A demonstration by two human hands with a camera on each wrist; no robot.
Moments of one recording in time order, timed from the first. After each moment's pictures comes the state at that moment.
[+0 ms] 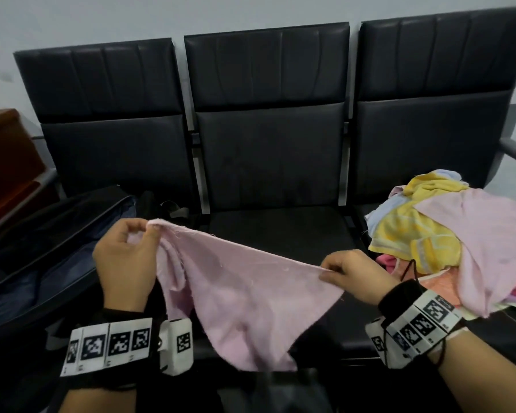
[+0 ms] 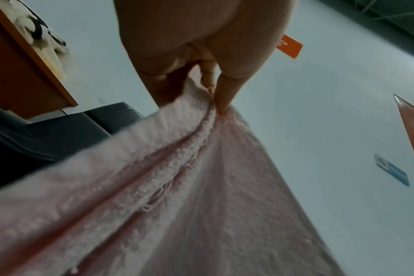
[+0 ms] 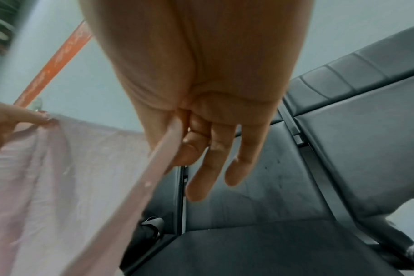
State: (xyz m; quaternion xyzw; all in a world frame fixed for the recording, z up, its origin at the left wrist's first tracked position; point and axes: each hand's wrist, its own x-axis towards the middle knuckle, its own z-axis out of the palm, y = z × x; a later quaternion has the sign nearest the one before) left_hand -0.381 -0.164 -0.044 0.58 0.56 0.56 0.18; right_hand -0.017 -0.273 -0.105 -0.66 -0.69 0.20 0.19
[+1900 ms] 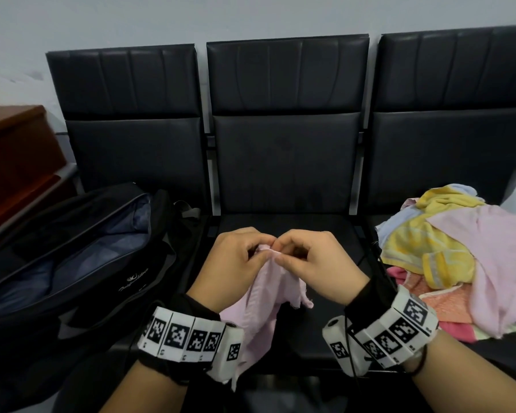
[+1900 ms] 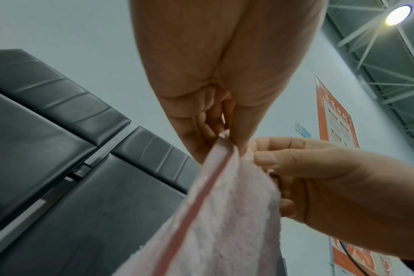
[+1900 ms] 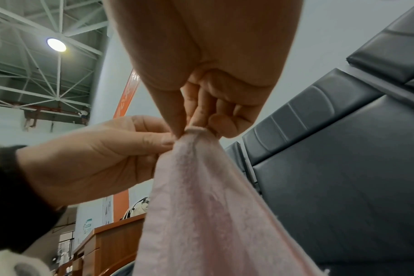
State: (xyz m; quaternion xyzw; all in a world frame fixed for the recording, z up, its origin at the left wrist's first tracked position) left_hand -0.292 -0.210 -0.029 0.84 0.34 0.34 0.25; right_hand -0.108 -0.259 -0.036 -0.53 -0.70 0.25 0.41
